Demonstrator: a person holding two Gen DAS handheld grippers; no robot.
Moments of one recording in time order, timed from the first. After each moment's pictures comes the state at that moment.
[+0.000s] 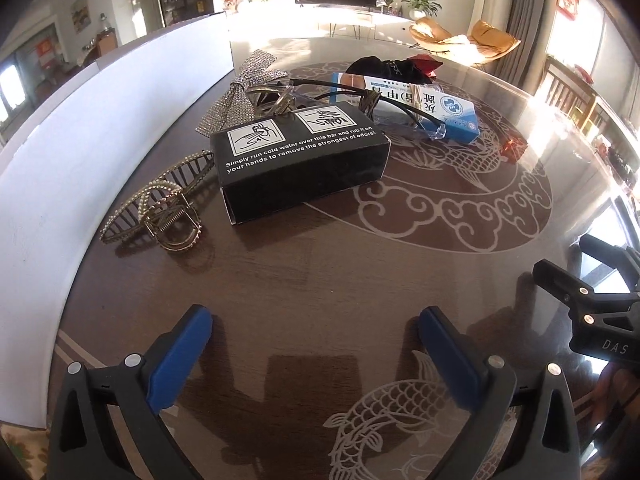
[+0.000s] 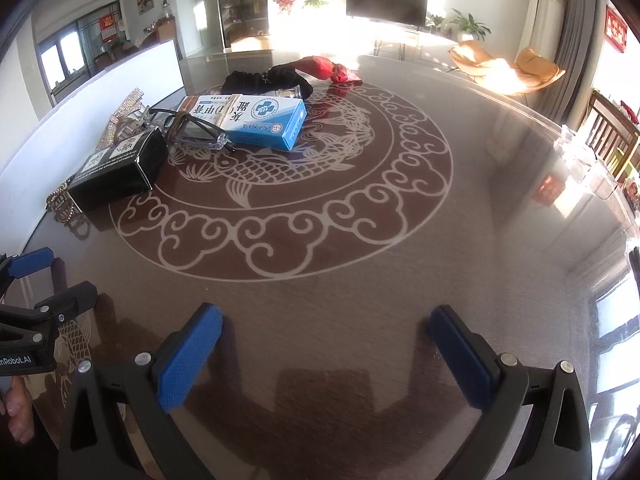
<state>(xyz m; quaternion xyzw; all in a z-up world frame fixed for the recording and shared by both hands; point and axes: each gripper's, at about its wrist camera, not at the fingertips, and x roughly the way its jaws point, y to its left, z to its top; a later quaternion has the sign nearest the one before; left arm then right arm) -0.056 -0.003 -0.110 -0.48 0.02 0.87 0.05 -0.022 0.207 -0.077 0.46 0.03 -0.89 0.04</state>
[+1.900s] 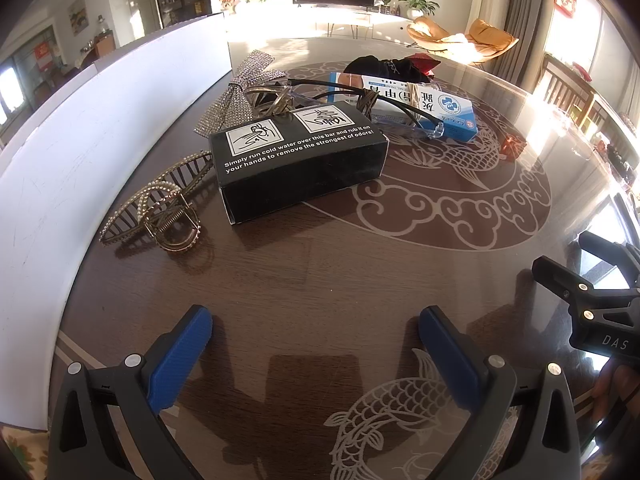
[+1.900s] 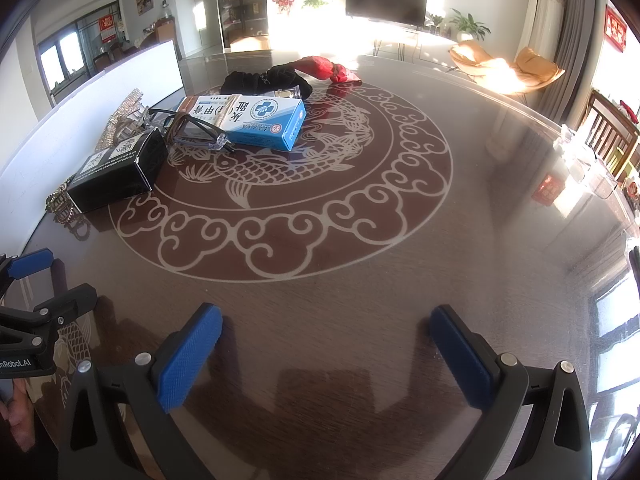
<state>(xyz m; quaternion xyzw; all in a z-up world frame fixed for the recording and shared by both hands) -0.057 -0.002 -0.111 -0.49 0.03 0.87 0.05 -0.022 0.207 -0.077 0.46 0.03 -0.89 0.04</state>
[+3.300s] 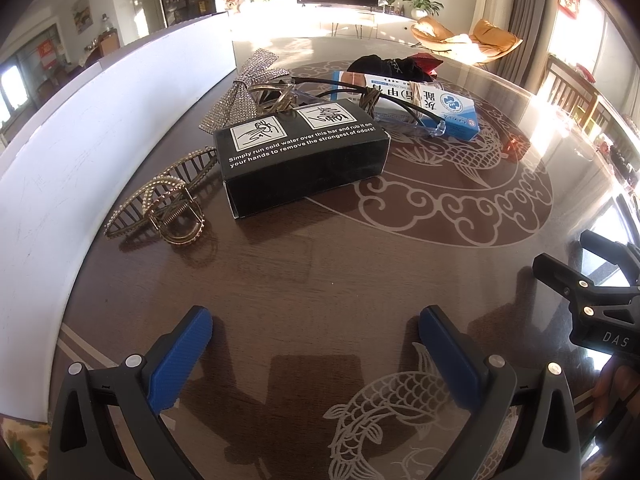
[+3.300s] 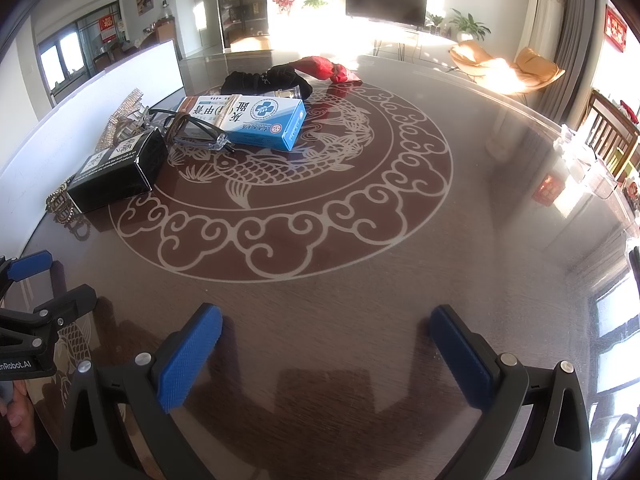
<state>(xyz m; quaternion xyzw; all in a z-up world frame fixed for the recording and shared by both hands) -0.055 -0.003 -0.110 -0.49 0.03 0.87 0.04 -0.023 0.207 -0.077 0.46 0.03 -0.89 0.04</state>
